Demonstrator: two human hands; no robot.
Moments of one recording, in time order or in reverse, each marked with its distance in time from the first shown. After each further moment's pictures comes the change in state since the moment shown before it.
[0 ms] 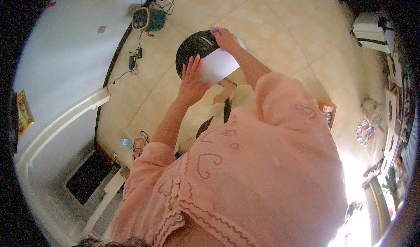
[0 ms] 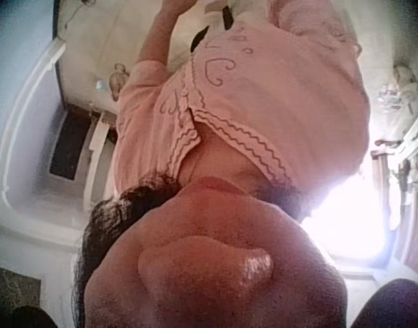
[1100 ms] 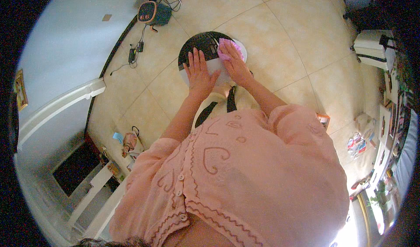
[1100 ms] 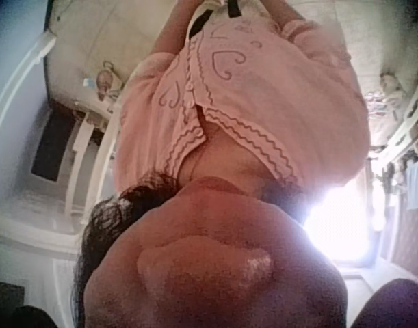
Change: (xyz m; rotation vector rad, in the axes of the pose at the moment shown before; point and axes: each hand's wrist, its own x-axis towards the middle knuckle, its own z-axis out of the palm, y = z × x) left_hand 0.014 0.029 0.032 0.096 0.167 -0.398; right_hand -0.096 0.005 0.002 -0.147 0.153 -0.714
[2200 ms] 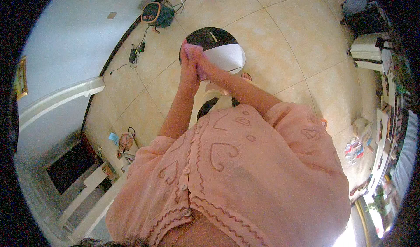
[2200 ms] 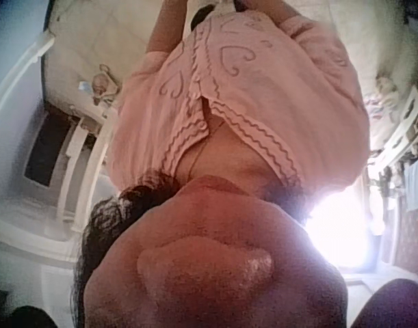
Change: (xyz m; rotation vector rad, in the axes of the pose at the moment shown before) left_hand 0.008 0.019 -0.045 -1.399 0.223 -0.436; right_hand 0.028 -0.089 0.021 1.249 -0.280 0.555
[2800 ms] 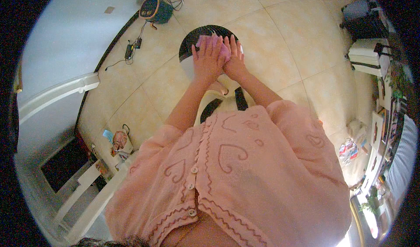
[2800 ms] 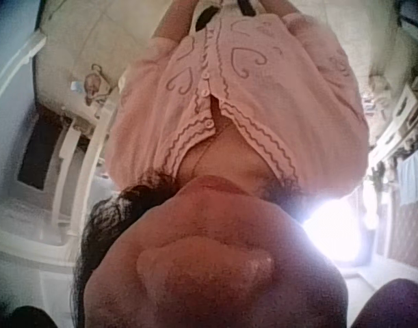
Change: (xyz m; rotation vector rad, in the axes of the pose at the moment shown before) left_hand 0.025 -0.056 0.013 1.356 -0.099 0.709; right_hand -0.011 0.045 -0.100 -1.609 0.393 -0.149
